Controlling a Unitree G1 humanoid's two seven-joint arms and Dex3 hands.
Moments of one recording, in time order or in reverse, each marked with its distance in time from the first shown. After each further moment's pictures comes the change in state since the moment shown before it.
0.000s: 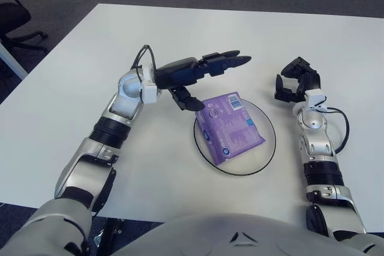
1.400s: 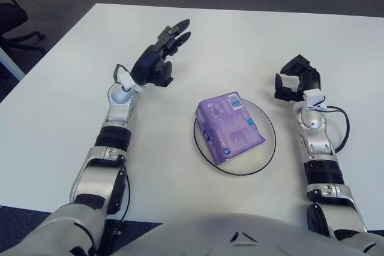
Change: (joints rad) left arm 0.064 -0.142 0.265 0.310 -0.075 0.060 0.217; right arm -0.004 -0.006 0.006 0.008 -0.020 -0.055 -0.004
